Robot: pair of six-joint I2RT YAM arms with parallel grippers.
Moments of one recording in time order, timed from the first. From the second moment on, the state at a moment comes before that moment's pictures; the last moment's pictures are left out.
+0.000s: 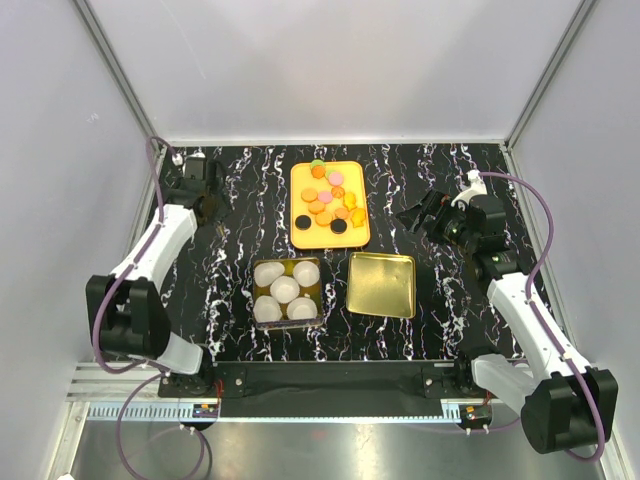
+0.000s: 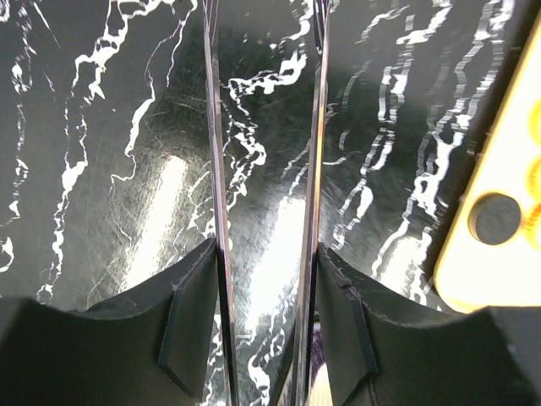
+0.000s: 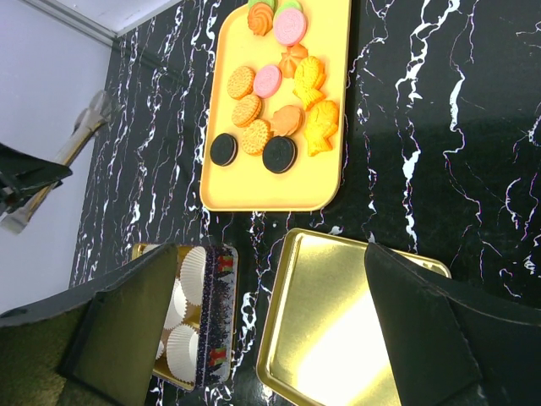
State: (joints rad) left arm -0.11 1.50 1.20 -0.60 -0.23 -0.45; right arm 0.15 1.01 0.76 -0.14 -0.31 0.58
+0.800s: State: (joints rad) left arm -0.51 1.55 1.48 -0.78 -0.20 -0.40; right arm 0.15 1.03 0.76 -0.14 -0.31 0.58
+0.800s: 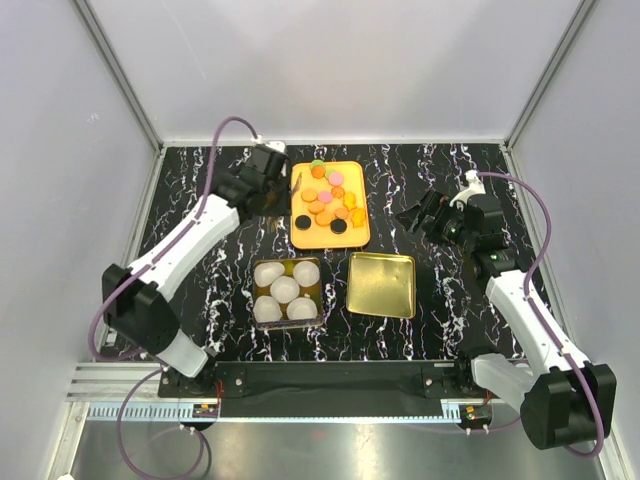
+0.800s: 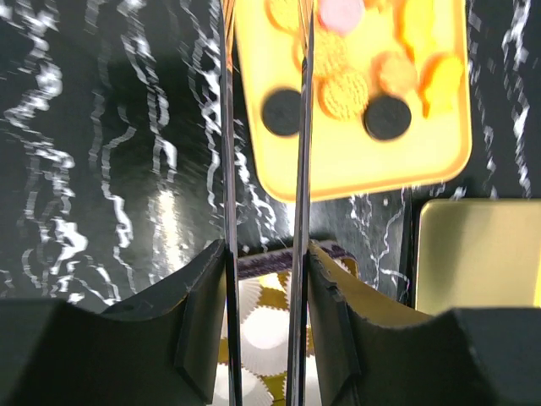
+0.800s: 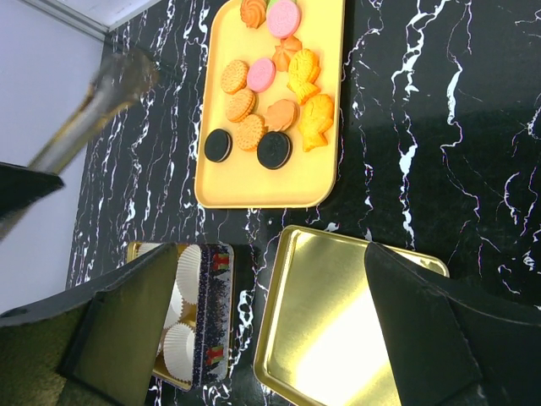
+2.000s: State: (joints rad) left arm -0.61 1.64 1.34 -0.76 -0.19 -0.39; right arm 0.15 1.04 0.76 -0.14 -0.32 0.58
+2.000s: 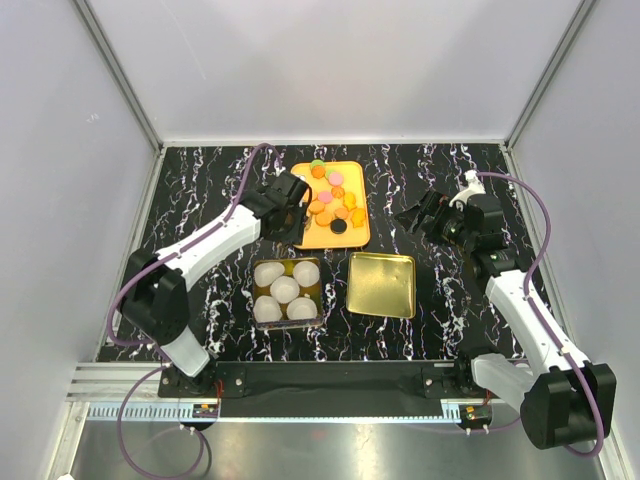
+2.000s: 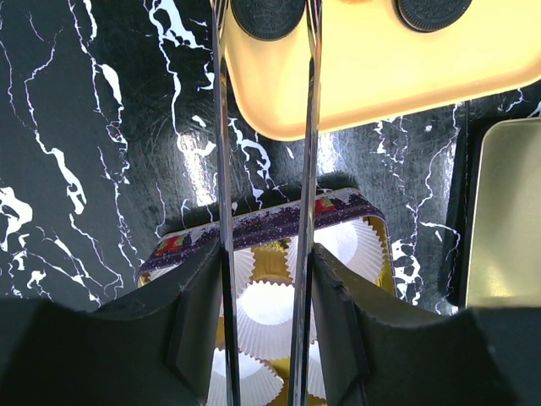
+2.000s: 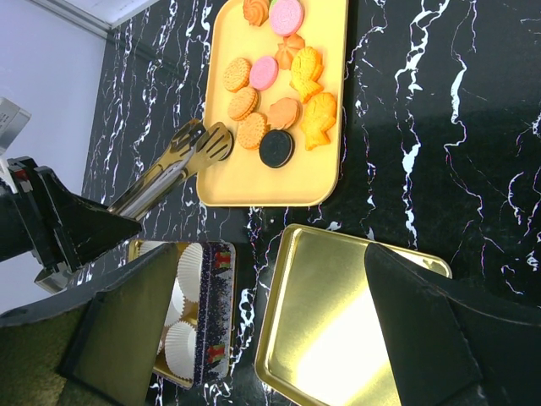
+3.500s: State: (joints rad) left arm -0.62 1.61 1.38 -0.80 -0.15 -0.37; right arm 0.15 1.05 0.76 -0.13 -0.33 0.58
